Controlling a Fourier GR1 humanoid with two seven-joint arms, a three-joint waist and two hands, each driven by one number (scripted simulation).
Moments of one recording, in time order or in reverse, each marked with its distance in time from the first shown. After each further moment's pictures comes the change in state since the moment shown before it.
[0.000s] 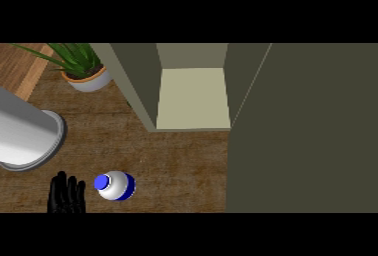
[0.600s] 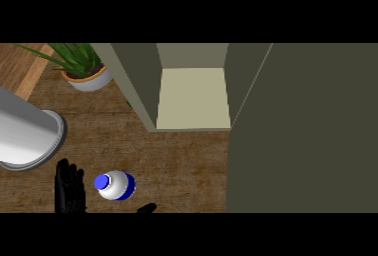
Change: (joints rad) left arm -0.048 0.018 0.189 0.213 0.373 -0.019 -0.258; right arm 0.090 0.005 -0.017 0.009 -0.041 0.065 -0.073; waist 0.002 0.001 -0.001
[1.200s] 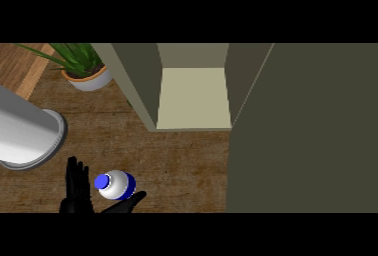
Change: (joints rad) left arm -0.027 -0.089 0.220 0.334 0.314 -0.238 -0.332; right arm 0.038 -0.026 -0.028 0.006 -0.043 0.025 -0.037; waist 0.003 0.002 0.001
